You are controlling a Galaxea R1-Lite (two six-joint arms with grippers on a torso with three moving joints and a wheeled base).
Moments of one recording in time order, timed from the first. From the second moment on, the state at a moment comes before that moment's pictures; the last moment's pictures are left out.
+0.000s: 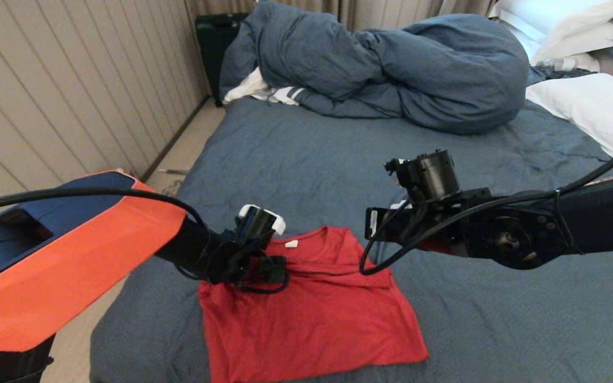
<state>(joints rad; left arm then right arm) -0.60 2.25 -1.30 -0.11 0.16 -0.44 0.55 1.87 -1.18 -0.15 -0.20 0.40</state>
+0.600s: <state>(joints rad) -0.54 2.37 -1.61 -0.03 0.27 -0.44 0.54 1.86 -1.18 -0.15 -0.21 0.39</state>
